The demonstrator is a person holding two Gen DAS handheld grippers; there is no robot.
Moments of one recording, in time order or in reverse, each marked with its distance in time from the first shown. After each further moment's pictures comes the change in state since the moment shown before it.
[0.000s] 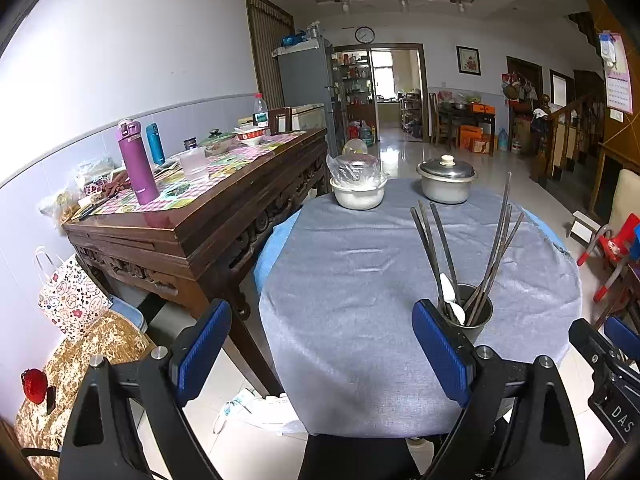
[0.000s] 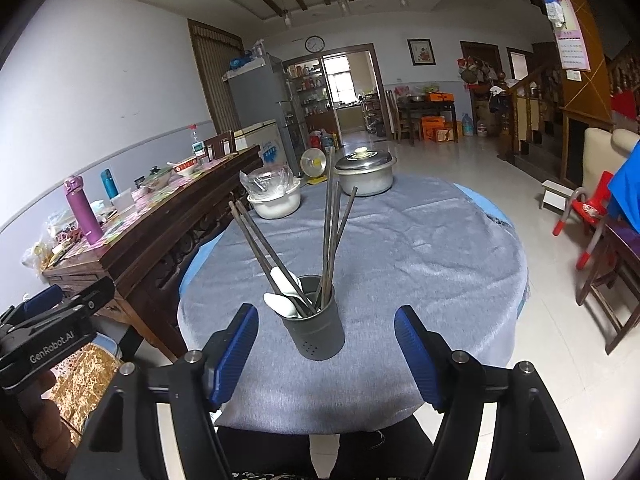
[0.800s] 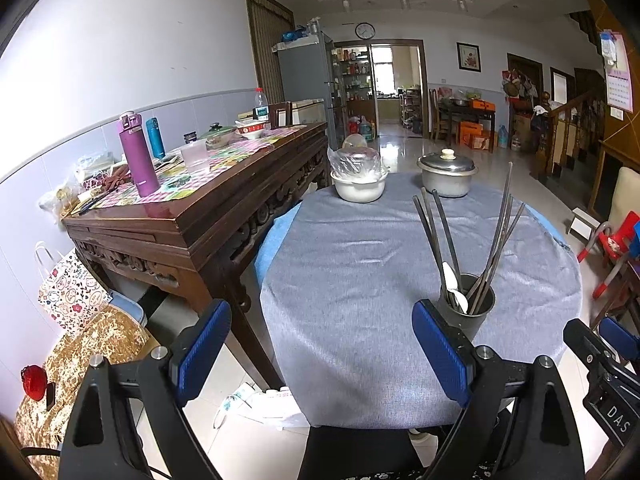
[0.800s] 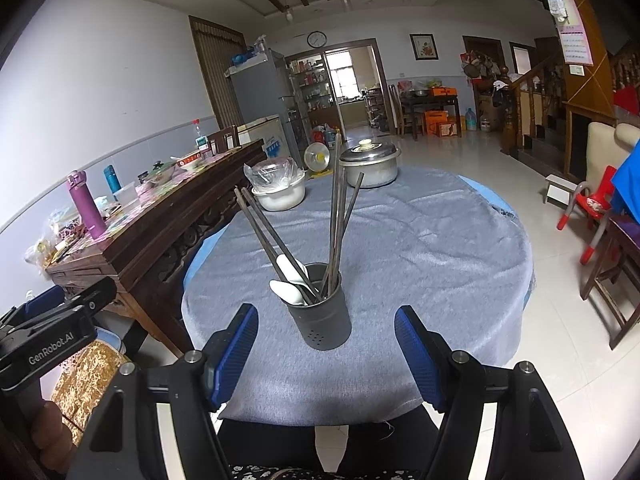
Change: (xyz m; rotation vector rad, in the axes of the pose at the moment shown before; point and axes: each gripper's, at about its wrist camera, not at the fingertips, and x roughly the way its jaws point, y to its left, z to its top) left arm 0.003 0.004 -0.009 0.001 0.015 -0.005; right arm 0.003 0.005 -0.010 0.006 0.018 0.016
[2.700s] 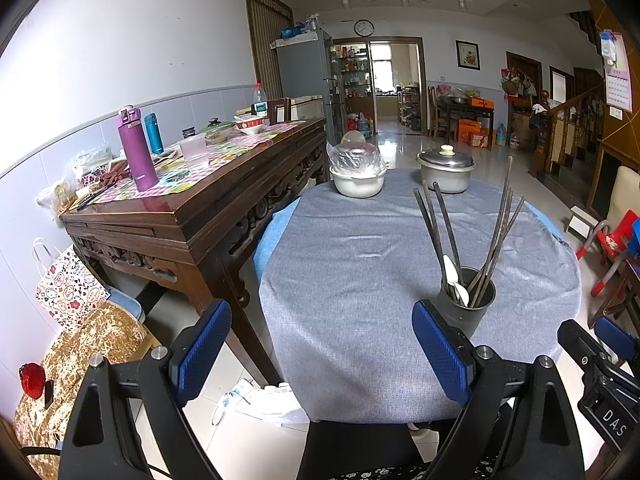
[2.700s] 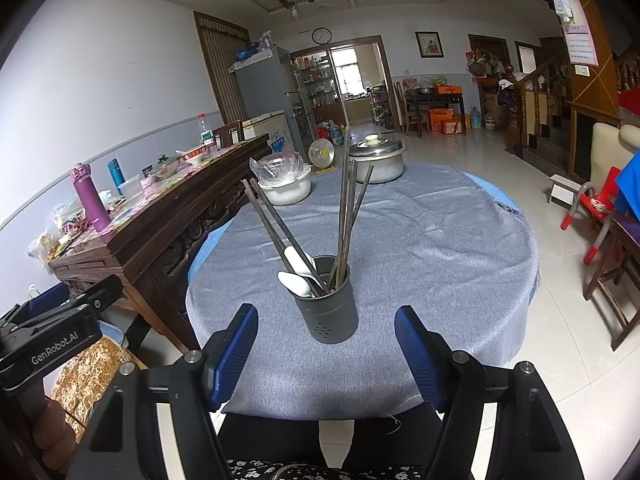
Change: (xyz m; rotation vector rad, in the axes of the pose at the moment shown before) left arm 0.002 0.006 -0.005 -0.002 0.014 -0.013; right arm 0.003 0.003 -0.007 -0.010 0.013 0.013
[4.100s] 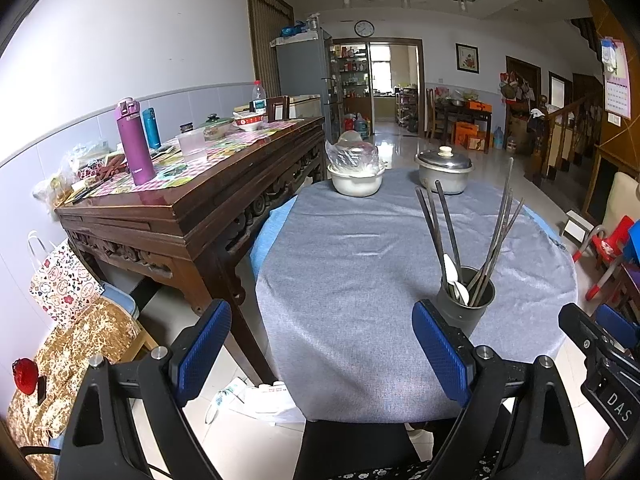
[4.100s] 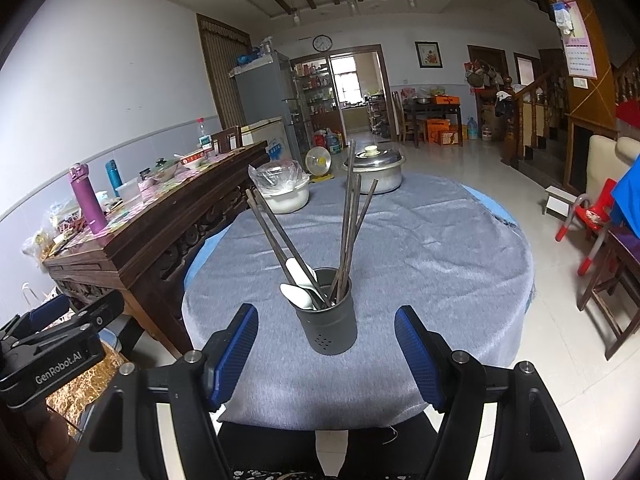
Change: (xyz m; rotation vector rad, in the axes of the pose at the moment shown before) left arm 0.002 0.007 -0.003 -0.018 0.000 -0.016; right arm -0.005 0.006 0.007 -0.029 -0.030 -0.019
